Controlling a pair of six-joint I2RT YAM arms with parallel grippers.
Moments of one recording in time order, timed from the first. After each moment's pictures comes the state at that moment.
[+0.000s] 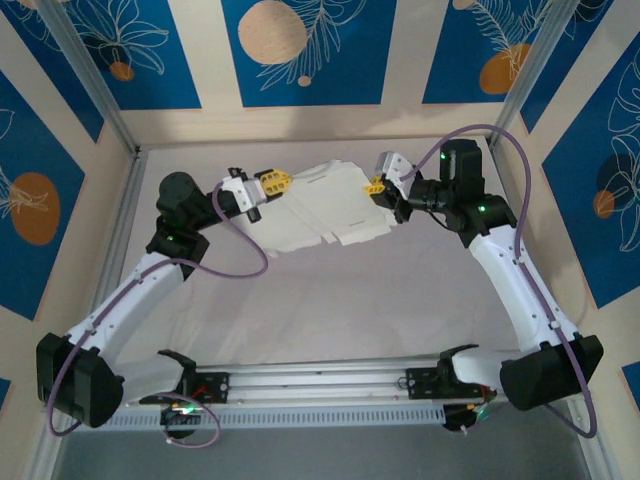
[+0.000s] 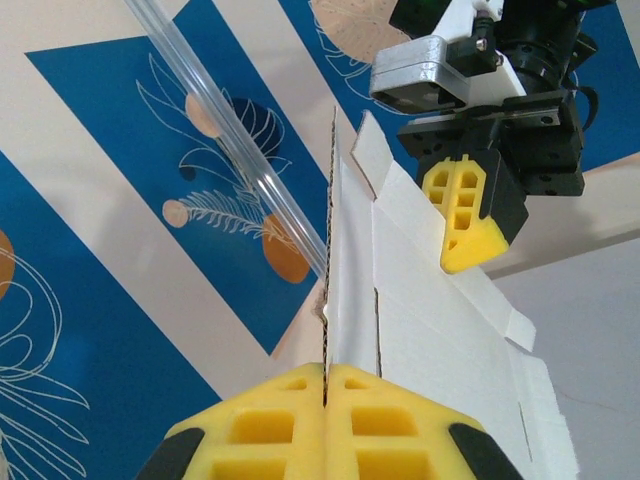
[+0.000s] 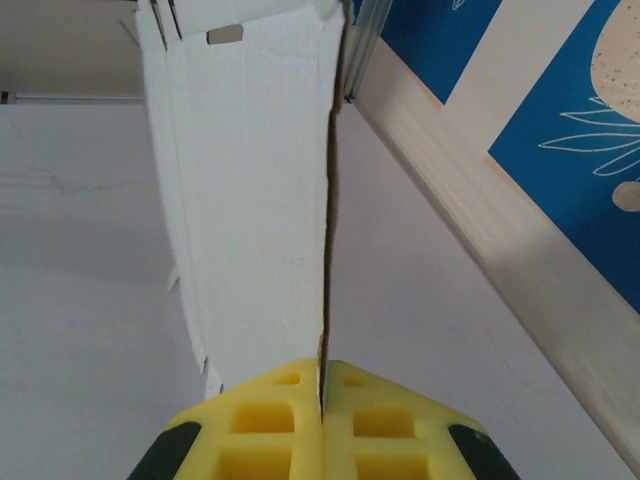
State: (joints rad) left arm -0.40 1.18 0.97 0.41 0.78 0.45; right arm 0.25 1.22 1.29 -0.57 -0.74 -0.66
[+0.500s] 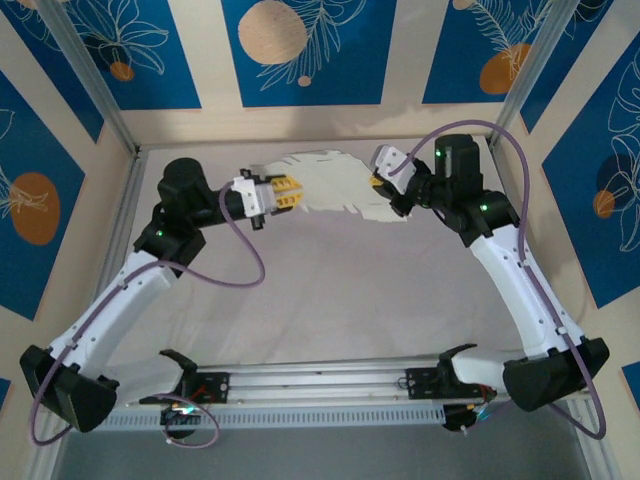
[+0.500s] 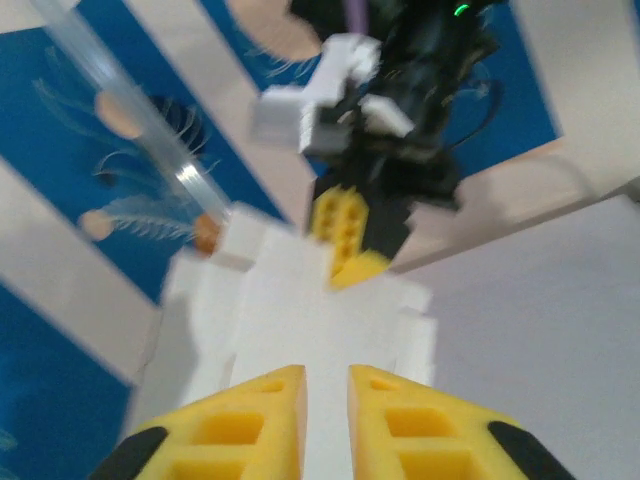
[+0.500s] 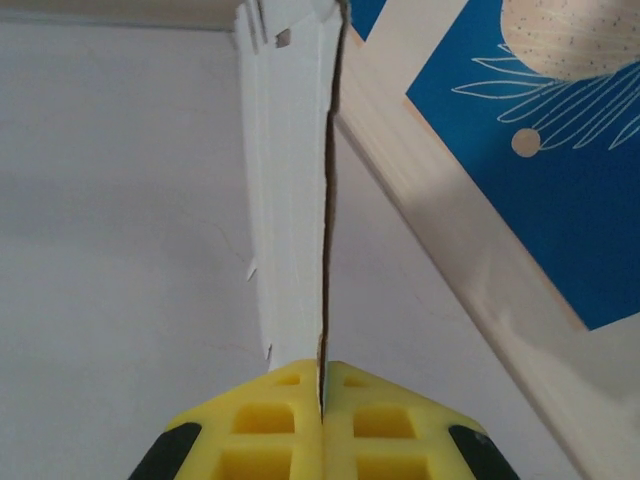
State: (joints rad) left arm -0.51 1.15 1.18 -0.05 0.82 0.61; right arm 0.34 1.22 1.39 -0.67 -0.42 -0.70
